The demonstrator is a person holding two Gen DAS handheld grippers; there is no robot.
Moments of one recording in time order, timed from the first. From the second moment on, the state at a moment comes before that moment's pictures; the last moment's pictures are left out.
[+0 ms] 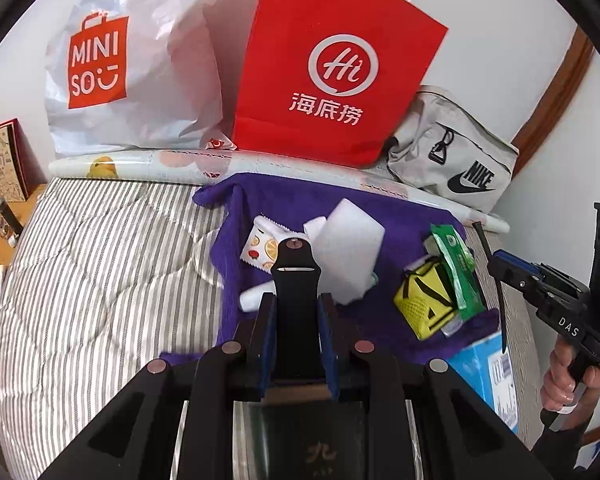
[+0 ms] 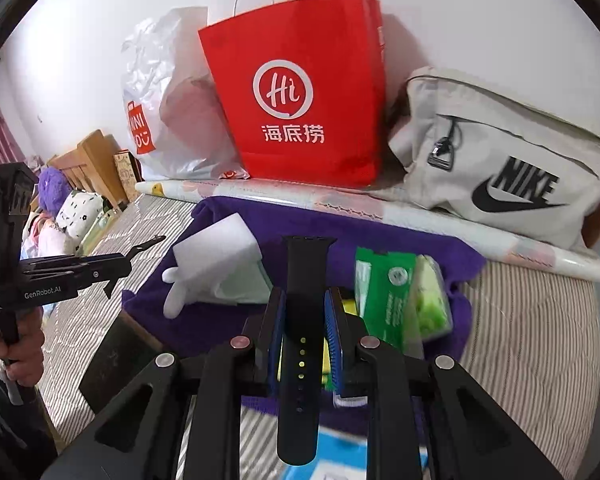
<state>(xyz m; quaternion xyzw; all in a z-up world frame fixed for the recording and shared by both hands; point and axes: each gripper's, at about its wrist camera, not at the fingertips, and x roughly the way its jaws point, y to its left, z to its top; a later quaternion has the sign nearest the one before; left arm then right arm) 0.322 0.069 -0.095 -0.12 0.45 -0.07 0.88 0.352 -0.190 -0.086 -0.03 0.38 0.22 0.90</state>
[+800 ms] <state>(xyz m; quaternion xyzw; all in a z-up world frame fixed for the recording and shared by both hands) 0.368 0.064 -0.136 -0.12 0.50 -0.08 0.85 0.408 -0.169 -0.137 -0.05 0.48 0.23 0.85</state>
